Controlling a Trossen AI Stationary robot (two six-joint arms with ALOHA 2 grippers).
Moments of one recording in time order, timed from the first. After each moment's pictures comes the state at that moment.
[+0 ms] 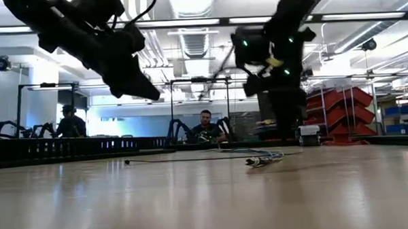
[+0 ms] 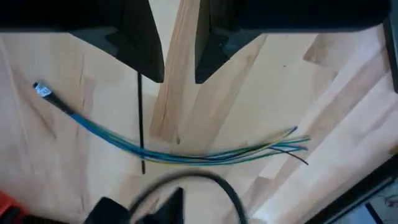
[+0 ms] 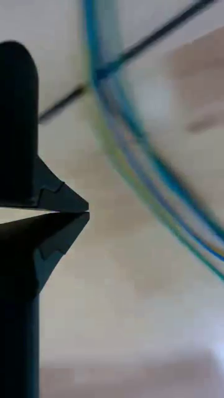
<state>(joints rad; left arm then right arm) 0.05 1.20 0.56 0.07 -0.16 -0.22 -0.20 1.83 1.06 -0.69 0.09 0.09</state>
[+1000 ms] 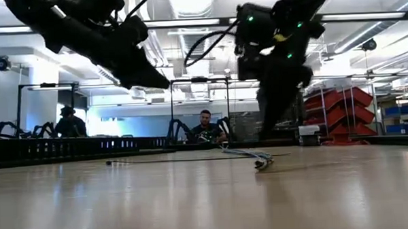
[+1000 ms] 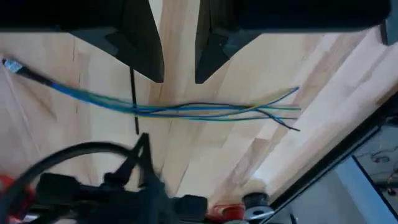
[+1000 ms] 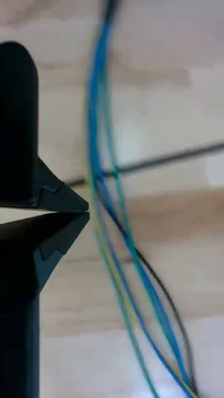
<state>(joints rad) 0.06 1.25 0.56 0.29 -0.18 -0.11 -0.10 1.71 1.00 -0.52 -0.07 0.03</state>
